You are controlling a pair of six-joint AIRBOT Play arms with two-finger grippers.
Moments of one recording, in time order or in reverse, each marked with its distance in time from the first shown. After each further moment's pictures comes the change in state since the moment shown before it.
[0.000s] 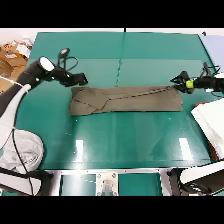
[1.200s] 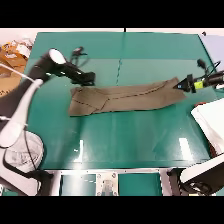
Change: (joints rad) left arm -0.158 -0.103 0.163 -0.049 -0.166 -0.070; right arm -0.055 -0.116 0.275 0.022 0.589 -0.276
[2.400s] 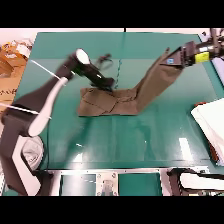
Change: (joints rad) left arm -0.061 -0.202 0.367 0.021 -0.332 0.022; right arm 0.376 0.423 0.024 0.153 0.037 0.158
